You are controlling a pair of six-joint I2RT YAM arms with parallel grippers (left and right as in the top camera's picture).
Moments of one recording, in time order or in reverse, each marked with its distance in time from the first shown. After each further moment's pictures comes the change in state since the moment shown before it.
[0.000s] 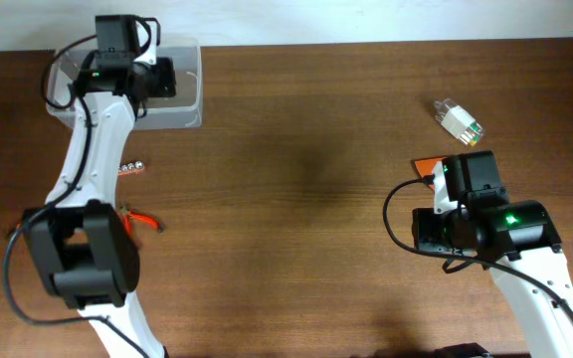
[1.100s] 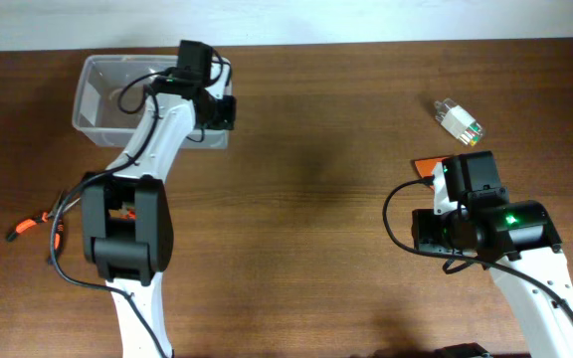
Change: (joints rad) left arm -0.200 0.156 0.005 -0.133 0.058 -0.026; right arm 0.000 0.000 0.000 -0.007 -0.003 0.000
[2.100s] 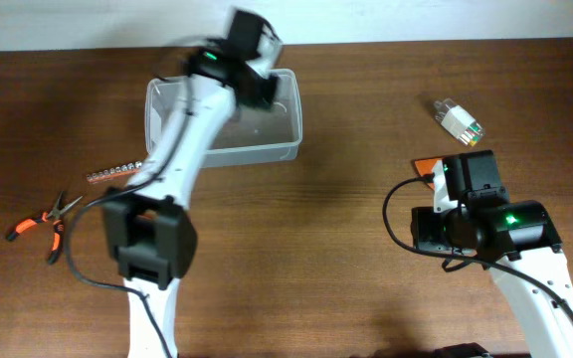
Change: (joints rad) left arm -0.121 0.016 0.430 -0.282 -0.076 0.000; right arm 0.000 0.000 0.001 0.027 -0.003 -0.001
